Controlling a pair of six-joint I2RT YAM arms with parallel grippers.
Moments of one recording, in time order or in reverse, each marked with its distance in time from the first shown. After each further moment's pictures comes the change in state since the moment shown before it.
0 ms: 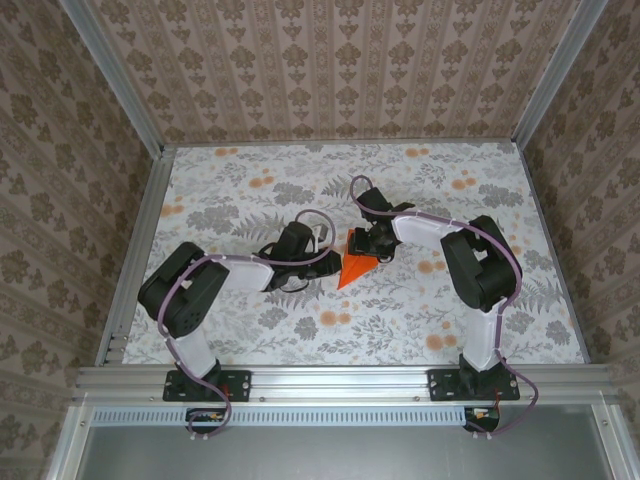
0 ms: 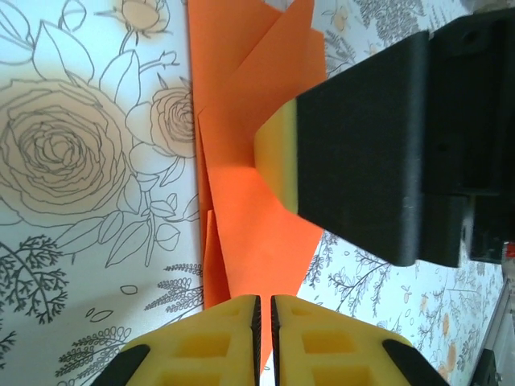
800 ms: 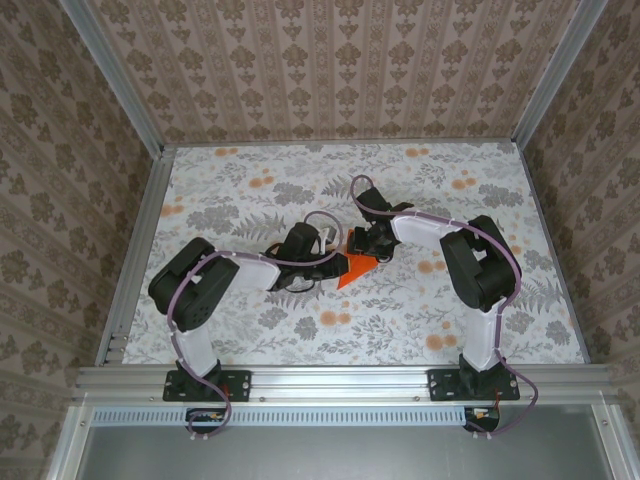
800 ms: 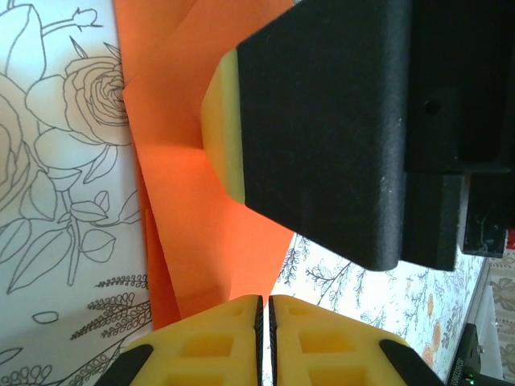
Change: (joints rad) left arm -0.023 0.071 0.034 0.043 0.069 0.000; right arm 0.004 0.006 0.004 -0.002 0.010 0.047
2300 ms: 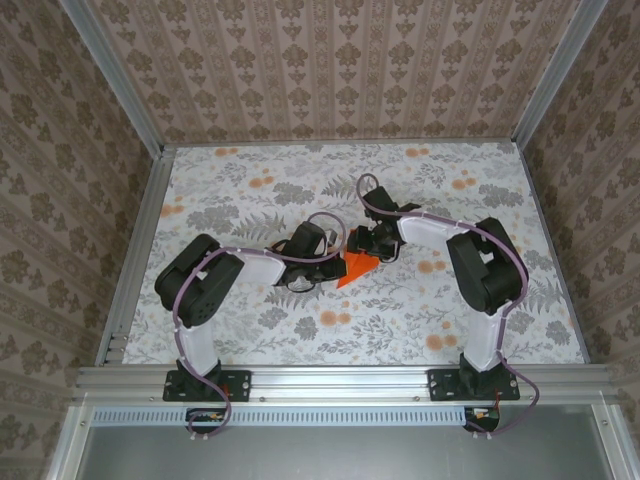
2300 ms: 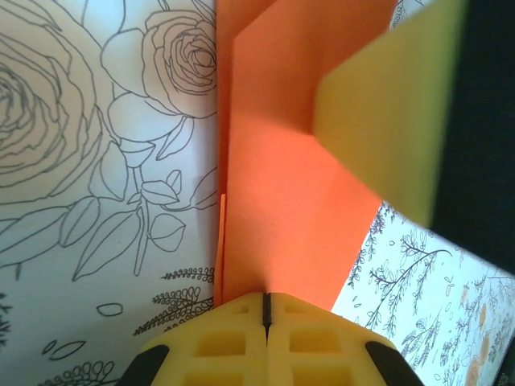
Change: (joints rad) left arm -0.005 0.043 0.073 -0.180 -0.054 0.016; right arm -0.039 -0.077 -0.055 0.041 -0.103 -0.010
